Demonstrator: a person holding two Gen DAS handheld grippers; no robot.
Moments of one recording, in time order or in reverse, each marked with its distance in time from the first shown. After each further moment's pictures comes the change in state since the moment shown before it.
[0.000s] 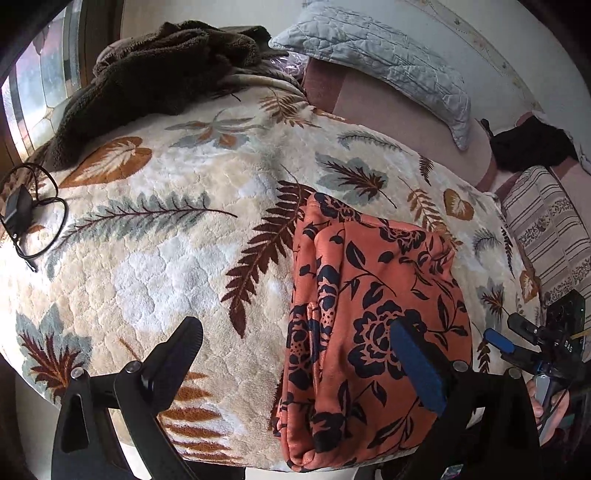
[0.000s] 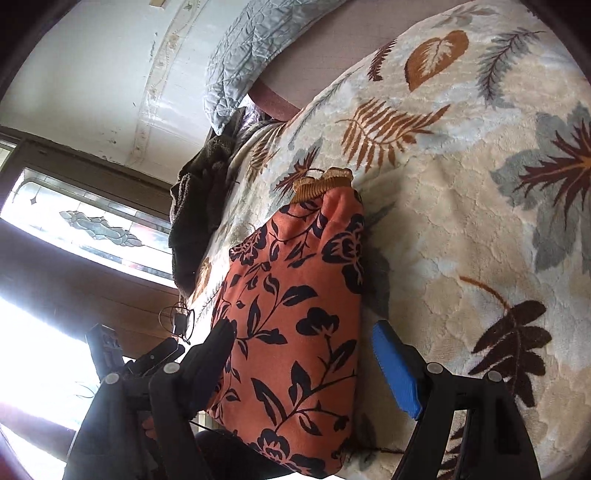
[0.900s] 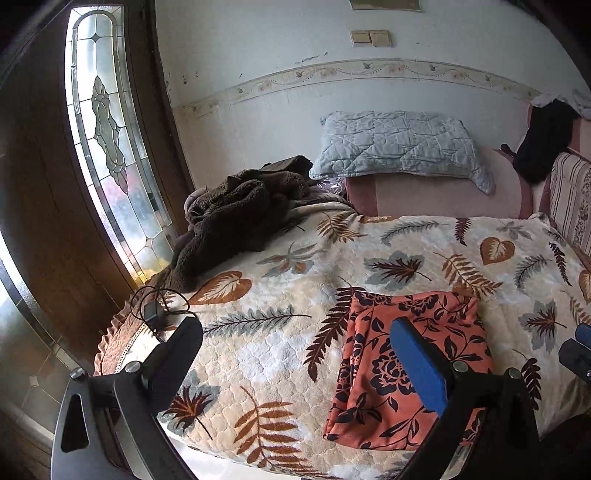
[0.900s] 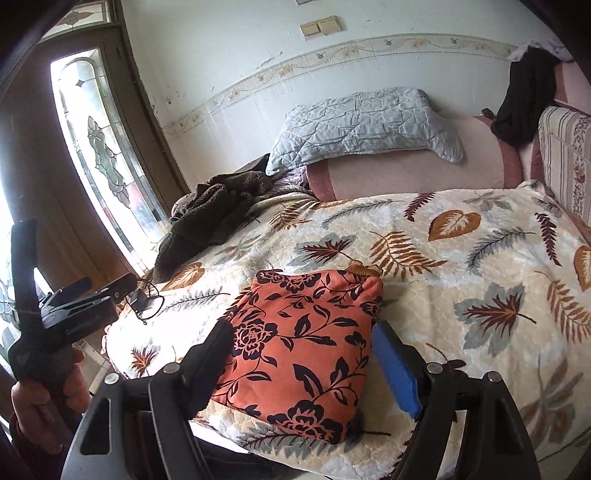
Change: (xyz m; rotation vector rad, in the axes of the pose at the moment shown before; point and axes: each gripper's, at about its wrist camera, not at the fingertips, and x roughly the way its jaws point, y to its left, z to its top) left arm -0.137 -0.079 -0.032 0.185 -0.424 0.411; right arm -0.081 0.157 -0.090 -0.514 -0.302 -0.314
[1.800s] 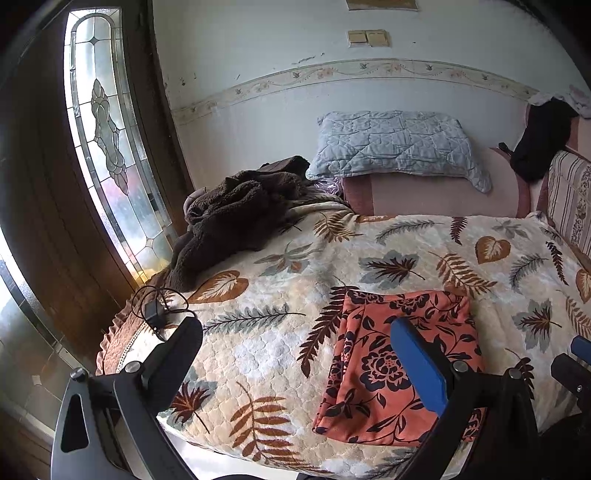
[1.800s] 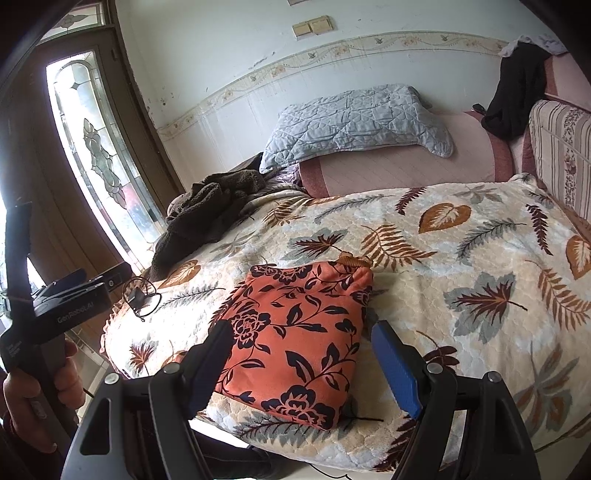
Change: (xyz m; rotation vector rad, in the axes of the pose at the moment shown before) left arm -0.009 -0.013 0.002 0.004 0.011 0.008; right arm -0.011 -0.007 -0.010 0.025 0.005 -0.015
